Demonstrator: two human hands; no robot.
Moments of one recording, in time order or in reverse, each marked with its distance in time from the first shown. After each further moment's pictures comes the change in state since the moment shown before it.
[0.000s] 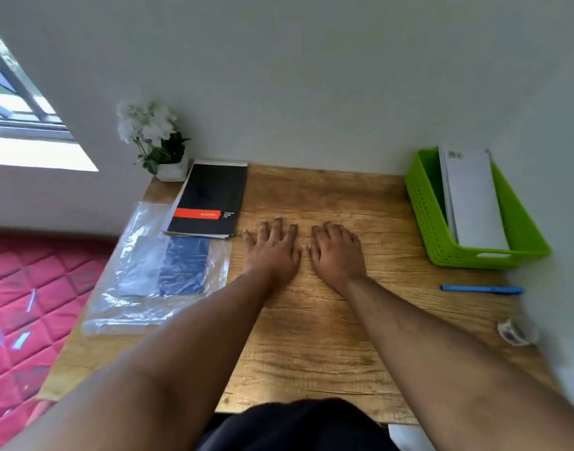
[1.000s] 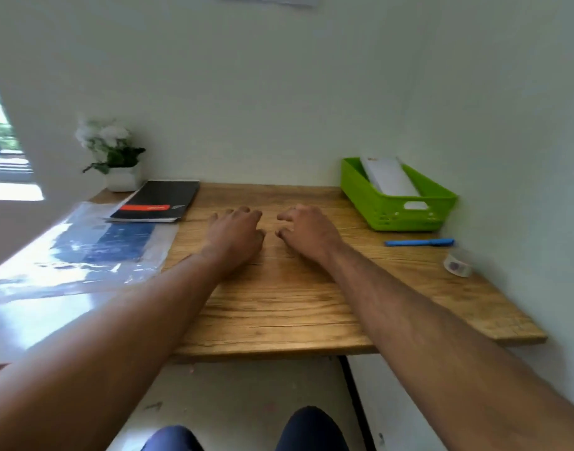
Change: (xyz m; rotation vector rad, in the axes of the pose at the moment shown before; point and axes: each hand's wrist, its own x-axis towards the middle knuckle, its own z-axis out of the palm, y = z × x) left_hand -0.055 0.031 0.021 0.040 0.452 0.190; right_hand -0.063 0.029 -0.006 0.107 0.338 -0.148
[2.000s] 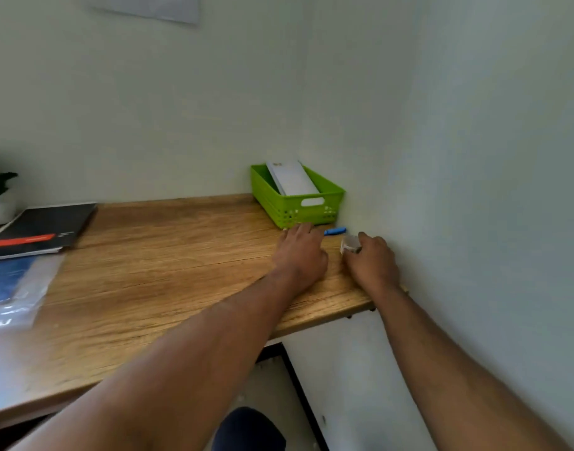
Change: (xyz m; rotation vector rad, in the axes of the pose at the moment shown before) left_hand -0.007 0.236 0.044 -0.295 0.003 0.418; right_hand -0.167 0.151 -0.080 0.019 0.251 0.849
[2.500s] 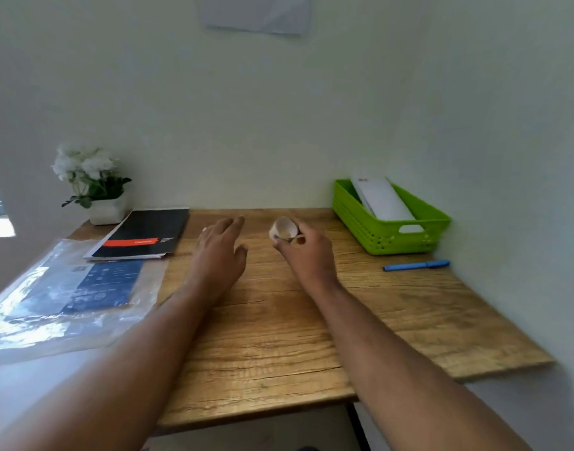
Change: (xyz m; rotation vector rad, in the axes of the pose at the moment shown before) left_hand -0.079 -0.229 -0.112 0.007 0.322 -0.358; right_hand -0.025 -0.222 0.121 0.594 -0.088 -0.461
